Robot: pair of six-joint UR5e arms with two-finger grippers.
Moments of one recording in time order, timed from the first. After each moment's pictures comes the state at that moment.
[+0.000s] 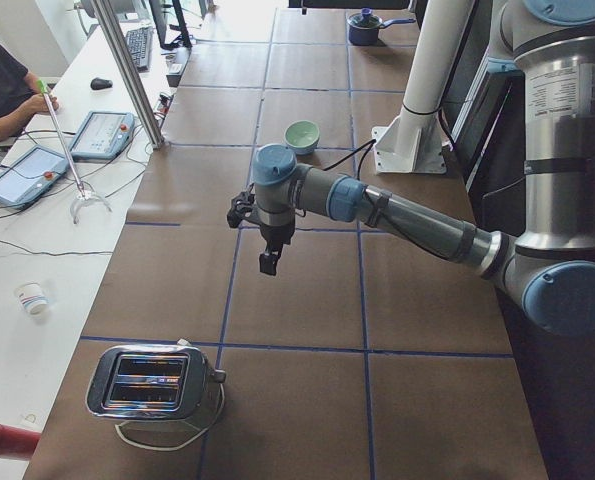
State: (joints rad) left arm -1.46 -1.46 -1.96 -1.45 -2.34 0.13; right arm 1.44 -1.82 1.98 -1.52 2.34 0.14
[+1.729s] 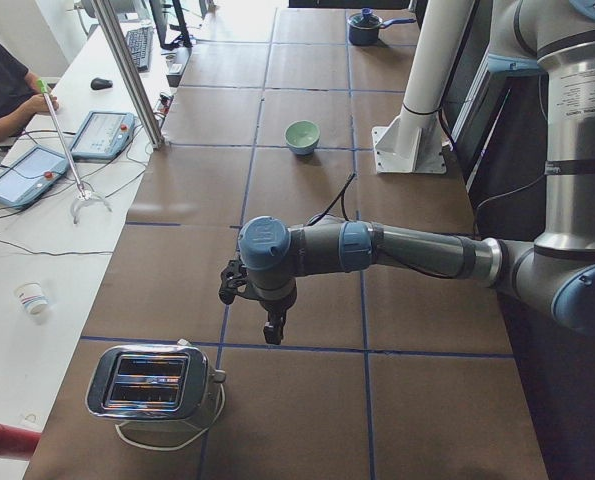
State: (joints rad) left arm -1.63 -1.47 -1.82 -1.31 -2.40 0.26; right arm 1.56 -1.87 1.92 -1.67 2.34 -0.19
